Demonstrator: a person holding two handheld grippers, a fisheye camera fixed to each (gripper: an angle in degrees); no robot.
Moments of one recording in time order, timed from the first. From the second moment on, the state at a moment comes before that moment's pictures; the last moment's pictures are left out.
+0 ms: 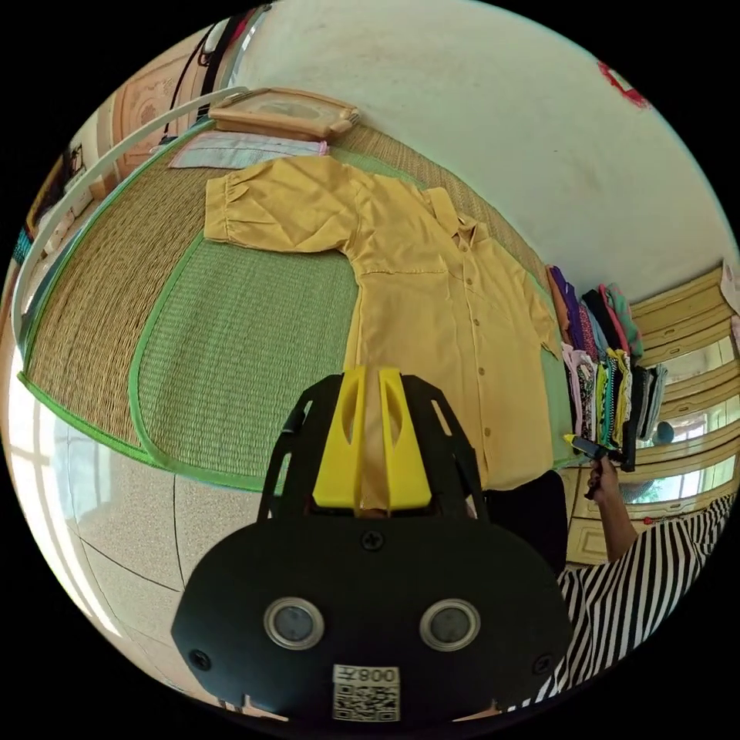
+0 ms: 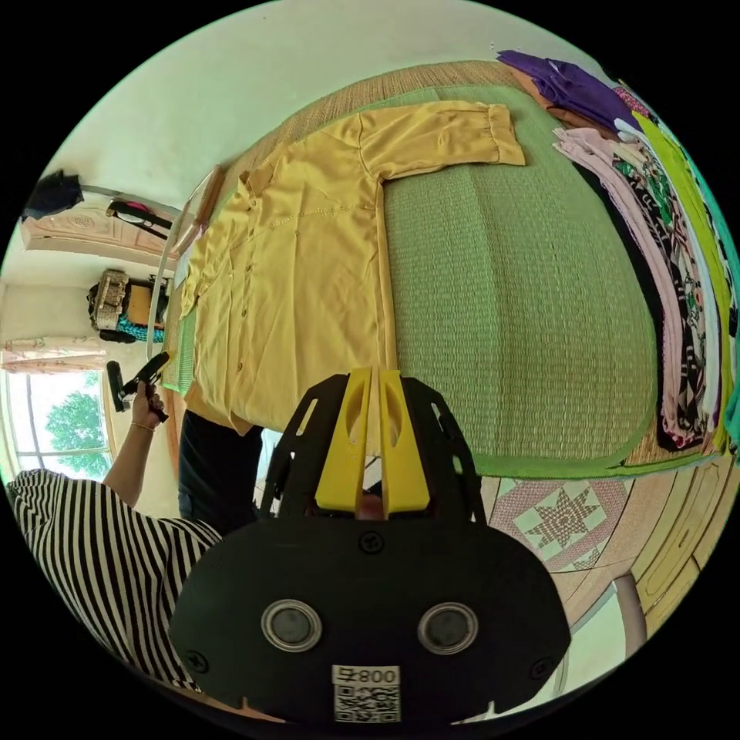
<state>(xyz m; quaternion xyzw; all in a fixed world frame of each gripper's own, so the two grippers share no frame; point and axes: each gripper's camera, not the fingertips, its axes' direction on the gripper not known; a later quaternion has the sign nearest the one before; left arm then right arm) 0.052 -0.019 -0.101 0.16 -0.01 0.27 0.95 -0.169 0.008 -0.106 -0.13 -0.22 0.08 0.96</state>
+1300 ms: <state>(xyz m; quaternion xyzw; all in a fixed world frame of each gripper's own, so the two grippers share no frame) 0.502 -0.389 0.006 0.08 -0.06 0.49 0.87 -0.232 -0.356 0.183 -0.05 -0.20 -0.05 0.98</state>
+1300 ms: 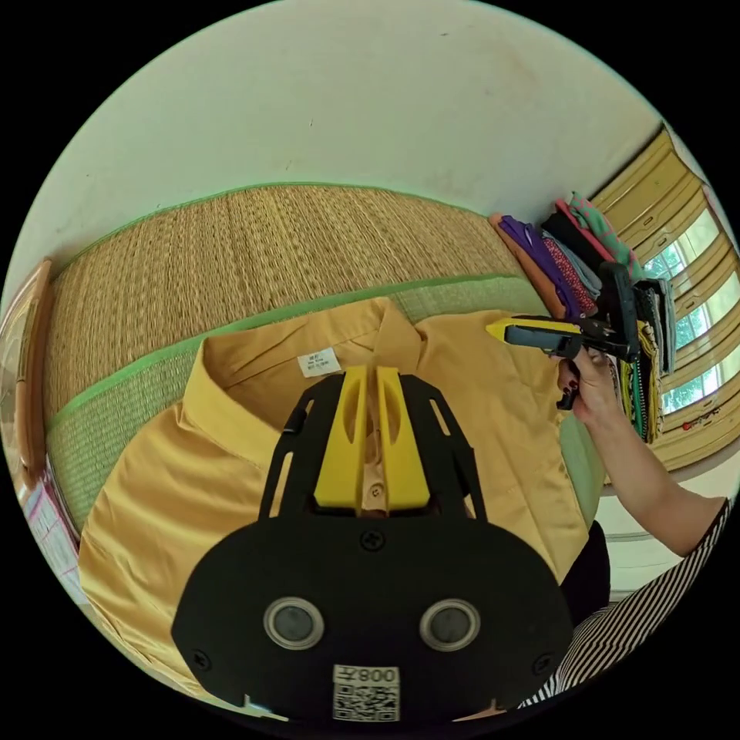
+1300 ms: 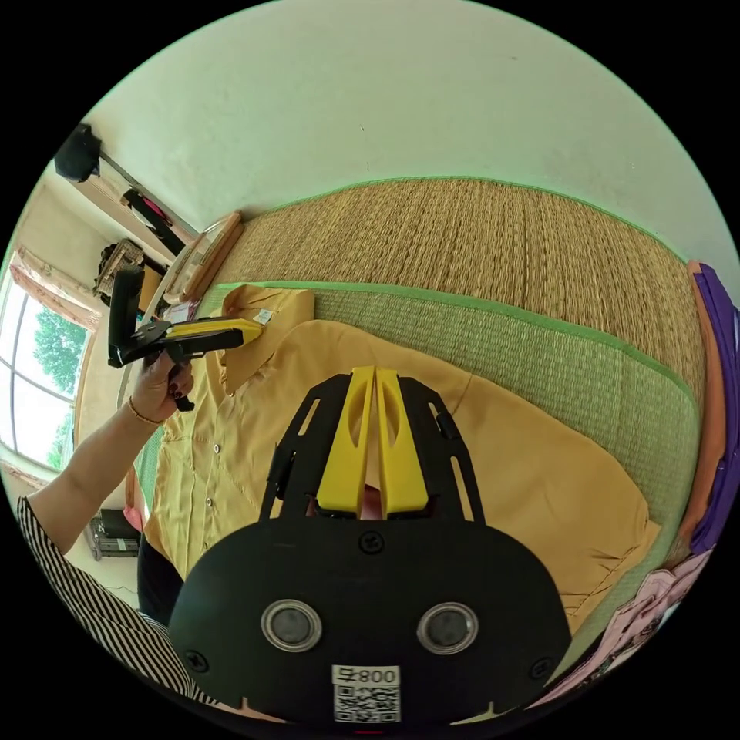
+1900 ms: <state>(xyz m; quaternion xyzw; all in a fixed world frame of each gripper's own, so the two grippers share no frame) 0.455 -0.415 -0.063 0.24 0.03 0.42 0.88 -0.359 -0.383 0.194 -0.01 -0.21 -0.14 0.97</state>
